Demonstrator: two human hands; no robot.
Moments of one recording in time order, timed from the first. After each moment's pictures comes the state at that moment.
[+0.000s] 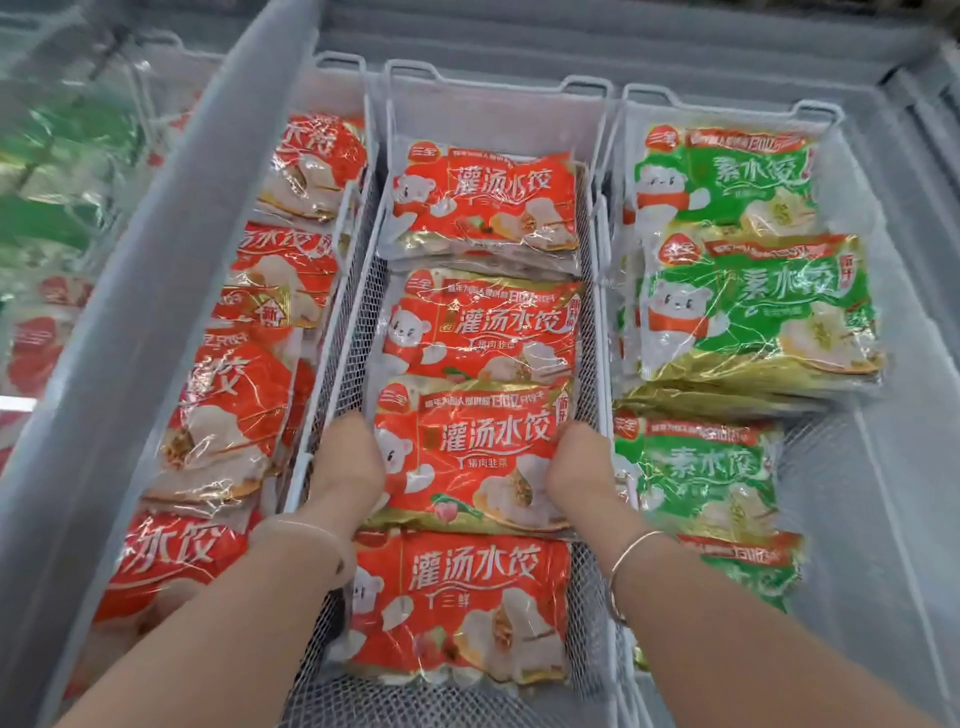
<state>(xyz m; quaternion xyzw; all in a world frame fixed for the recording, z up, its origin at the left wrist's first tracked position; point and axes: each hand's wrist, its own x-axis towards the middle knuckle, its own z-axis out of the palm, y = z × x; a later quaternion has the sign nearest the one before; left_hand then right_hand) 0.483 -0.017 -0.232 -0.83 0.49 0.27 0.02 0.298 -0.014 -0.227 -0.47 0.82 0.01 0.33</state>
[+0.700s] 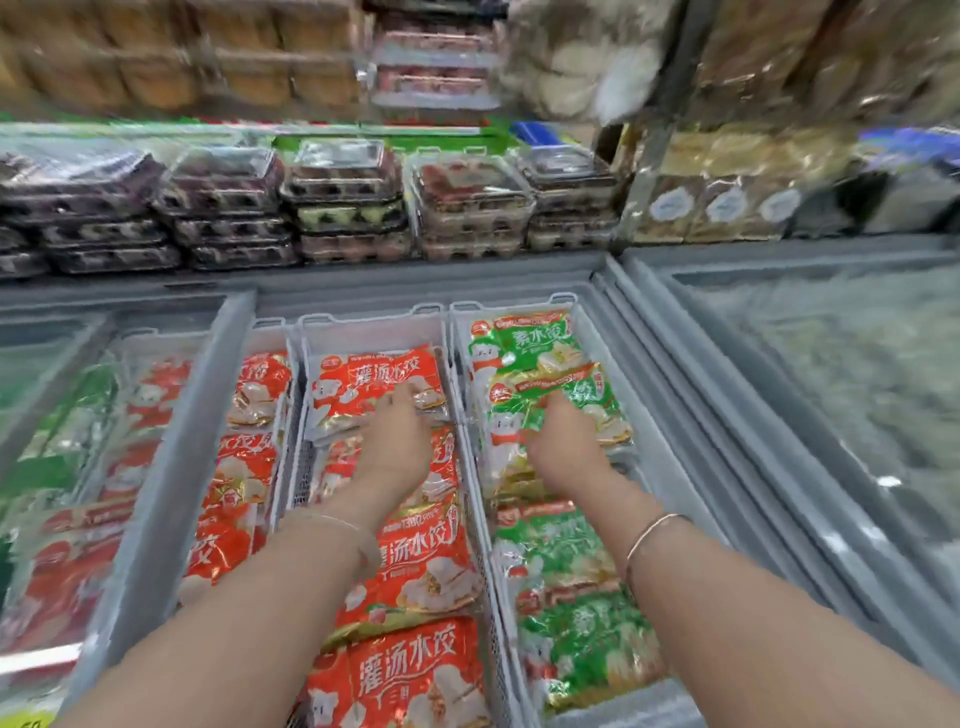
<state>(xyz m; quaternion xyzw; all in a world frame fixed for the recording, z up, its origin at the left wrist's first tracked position) 0.366 -0.018 0.001 -0.67 0.67 0.28 -0.18 0.223 0.021 0.013 -0.50 0.81 -0.19 0.25</state>
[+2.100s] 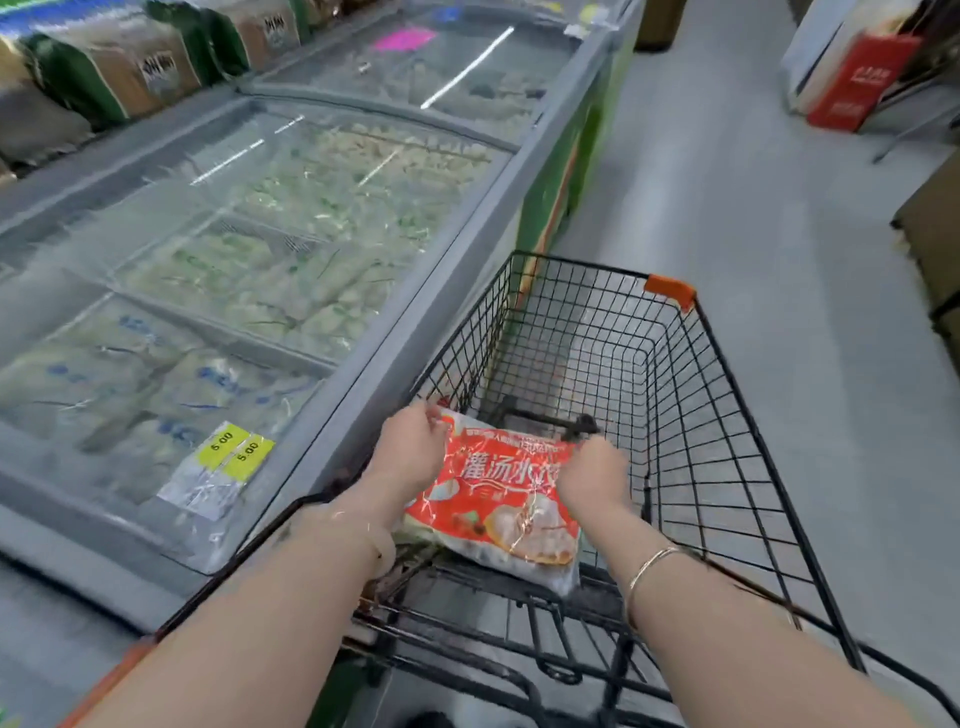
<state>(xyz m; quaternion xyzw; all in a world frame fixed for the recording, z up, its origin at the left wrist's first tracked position) -0.272 0.370 -0.060 -0.27 0.89 0.35 0.06 -0.300 0.534 -0.066 0.15 0.93 -0.29 0.17</state>
